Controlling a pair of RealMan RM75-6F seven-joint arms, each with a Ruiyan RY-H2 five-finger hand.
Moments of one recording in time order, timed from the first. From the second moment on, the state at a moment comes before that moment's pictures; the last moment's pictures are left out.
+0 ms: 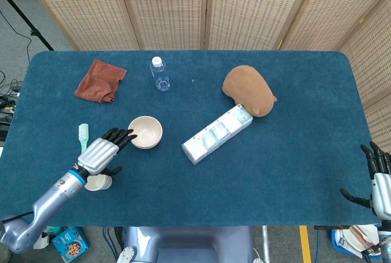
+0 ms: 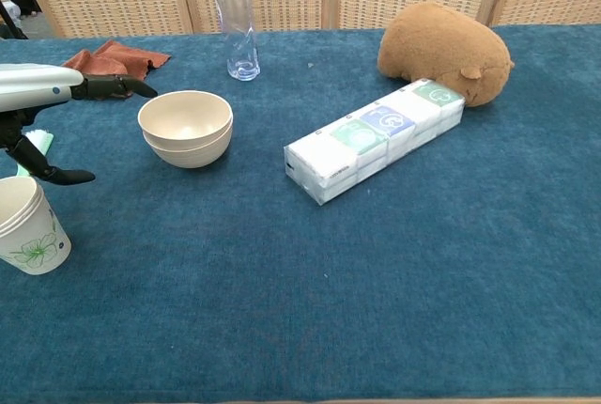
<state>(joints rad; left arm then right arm) -0.63 -1.22 -0.01 -1.66 1.39 0.90 0.07 0.02 -1.05 0.11 -1.72 -1.37 1.48 0.06</state>
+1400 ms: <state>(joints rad) -0.60 -1.23 -0.02 -1.64 1.45 1.00 -0.02 0.02 -1.05 0.12 -1.72 -1.37 1.47 0.06</state>
